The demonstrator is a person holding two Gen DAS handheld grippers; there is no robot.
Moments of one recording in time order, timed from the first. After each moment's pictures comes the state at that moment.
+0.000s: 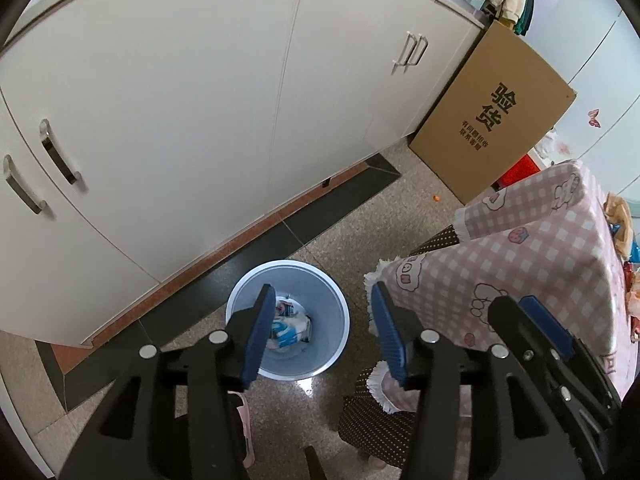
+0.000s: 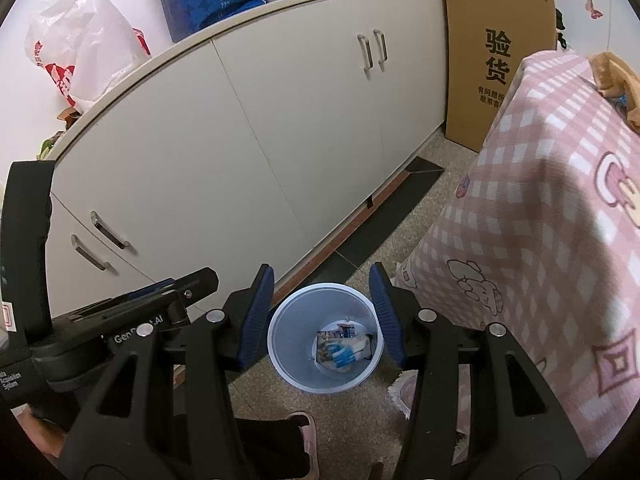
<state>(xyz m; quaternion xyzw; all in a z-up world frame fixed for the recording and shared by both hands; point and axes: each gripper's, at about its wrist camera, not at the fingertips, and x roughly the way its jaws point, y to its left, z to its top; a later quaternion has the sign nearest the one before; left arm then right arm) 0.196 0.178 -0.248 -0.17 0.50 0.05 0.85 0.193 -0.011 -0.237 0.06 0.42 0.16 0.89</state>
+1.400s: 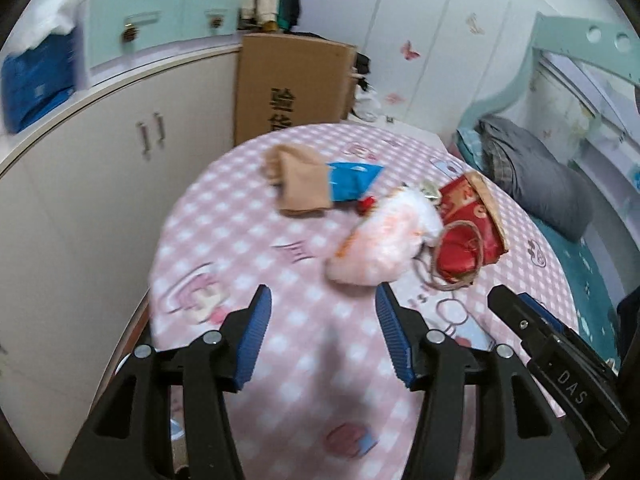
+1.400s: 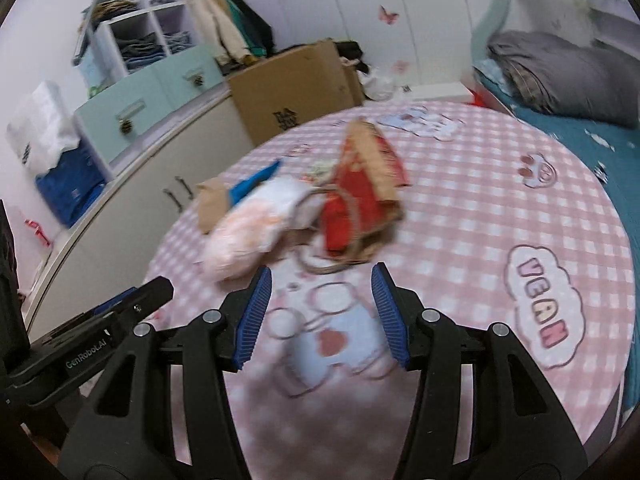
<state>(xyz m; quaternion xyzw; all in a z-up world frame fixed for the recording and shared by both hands) 0.176 -0.161 -0.137 -0.01 0.40 -0.20 0.90 0.085 -0.349 -0.157 0.21 0.31 -0.09 0.92</state>
